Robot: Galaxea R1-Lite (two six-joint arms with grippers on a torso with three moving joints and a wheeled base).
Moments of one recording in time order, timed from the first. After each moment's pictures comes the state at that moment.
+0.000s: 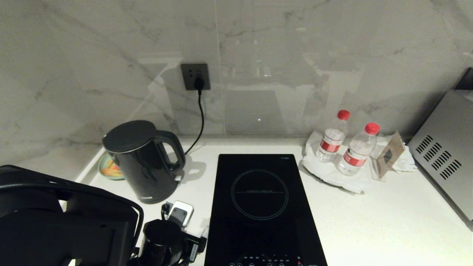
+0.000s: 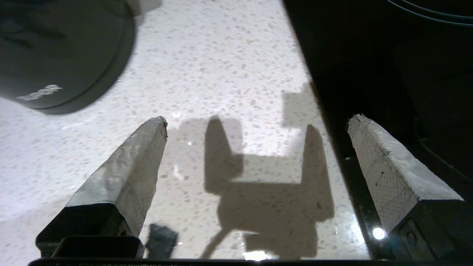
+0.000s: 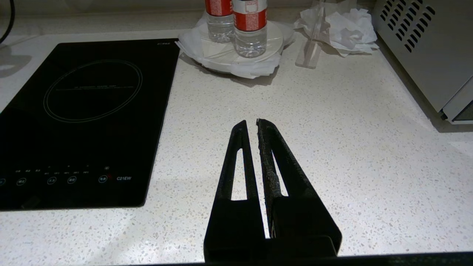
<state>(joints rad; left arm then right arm) -0.69 2.19 -0.19 -1.52 0.51 -0.02 0.00 0.00 0.00 0.00 0.00 0.00</state>
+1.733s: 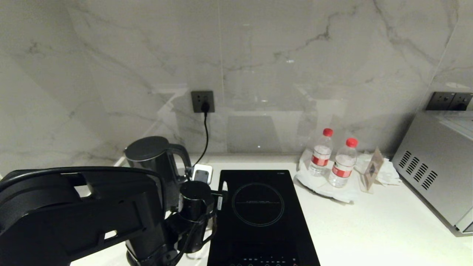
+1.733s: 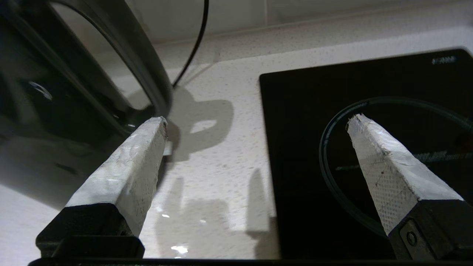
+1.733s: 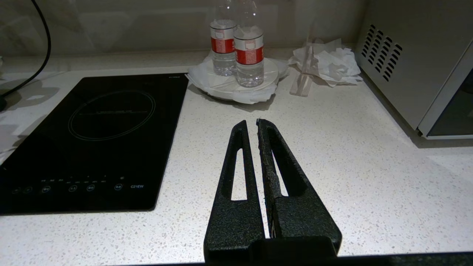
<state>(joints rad) -0.67 2.26 -0.67 -1.35 0.62 -0.03 0.00 0.00 0.00 0.00 0.00 0.00</state>
